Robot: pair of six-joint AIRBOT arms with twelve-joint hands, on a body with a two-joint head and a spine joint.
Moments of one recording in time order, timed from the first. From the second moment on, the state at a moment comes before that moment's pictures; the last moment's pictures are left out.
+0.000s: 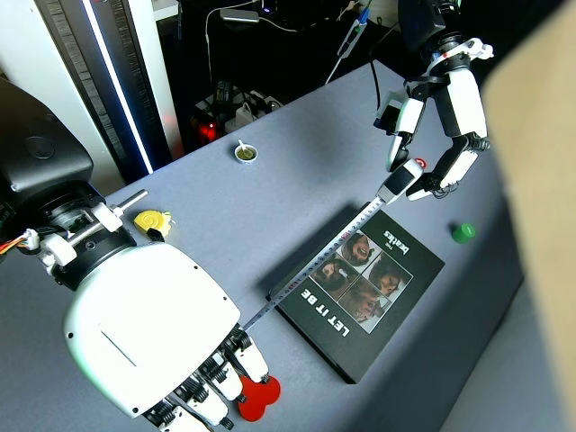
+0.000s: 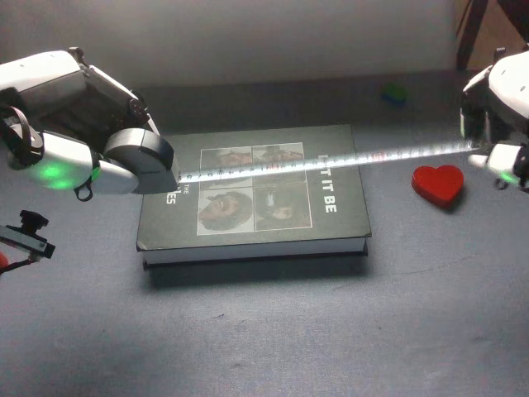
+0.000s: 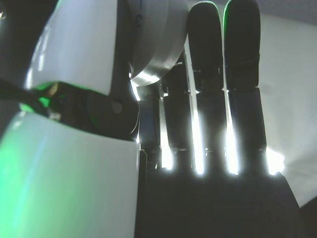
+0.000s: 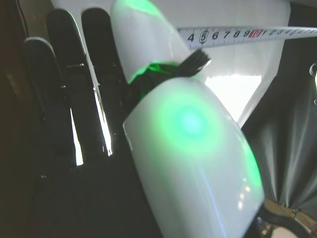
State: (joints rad) left arm 0.57 -0.78 1.04 -0.25 -0.25 0.54; right arm -0.32 -0.93 0.76 1.43 0.83 -2.28
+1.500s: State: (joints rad) left arm 0.68 -0.86 1.30 0.19 -0.35 0.04; right arm -0.40 -0.91 0.53 1.31 0.83 -2.19
